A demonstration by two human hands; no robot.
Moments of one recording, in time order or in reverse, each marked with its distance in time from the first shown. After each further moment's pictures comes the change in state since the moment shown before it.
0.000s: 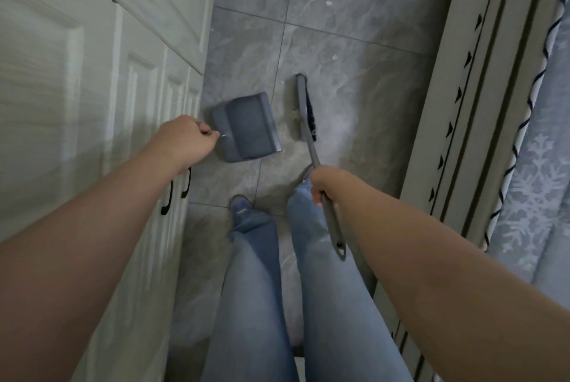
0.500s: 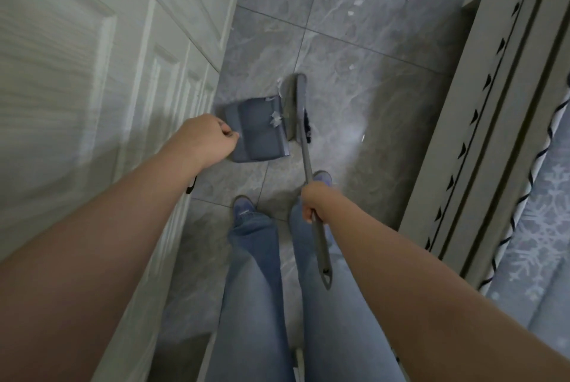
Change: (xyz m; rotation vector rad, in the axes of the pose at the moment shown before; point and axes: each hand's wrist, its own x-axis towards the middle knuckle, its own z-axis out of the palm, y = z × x) left_hand 0.003 -0.005 0.001 0.000 0.003 0.000; right_hand 0.003 -0.043 0.014 0.092 0.011 0.090
